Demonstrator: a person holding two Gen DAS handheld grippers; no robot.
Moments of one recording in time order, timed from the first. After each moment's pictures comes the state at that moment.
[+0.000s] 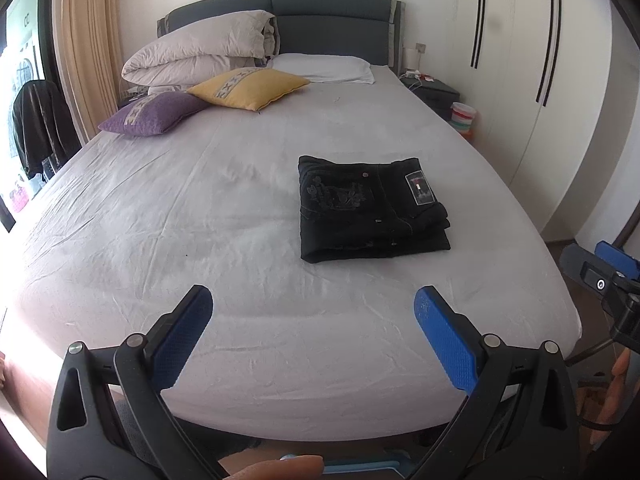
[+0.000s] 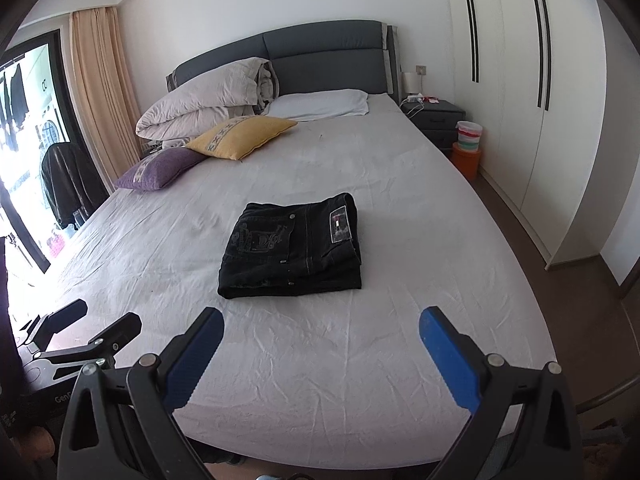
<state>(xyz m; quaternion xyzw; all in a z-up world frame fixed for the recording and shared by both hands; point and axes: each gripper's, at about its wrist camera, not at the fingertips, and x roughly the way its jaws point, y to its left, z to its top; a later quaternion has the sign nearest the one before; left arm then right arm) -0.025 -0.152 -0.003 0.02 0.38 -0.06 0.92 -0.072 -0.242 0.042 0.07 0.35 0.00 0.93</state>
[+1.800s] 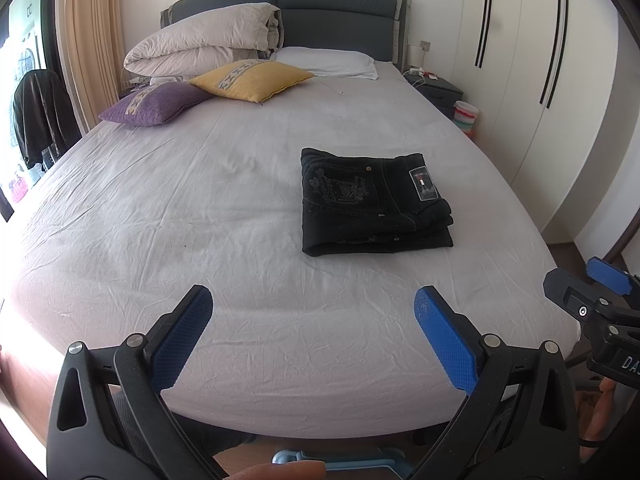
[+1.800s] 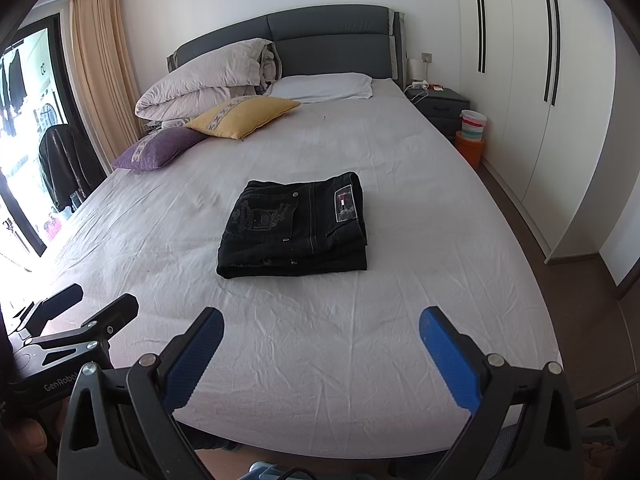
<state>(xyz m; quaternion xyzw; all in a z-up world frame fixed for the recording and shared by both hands) -0.021 -0.147 -0.013 0.01 0.39 -0.05 0.92 -0.073 -0.231 0.028 0.05 0.38 0.00 0.92</state>
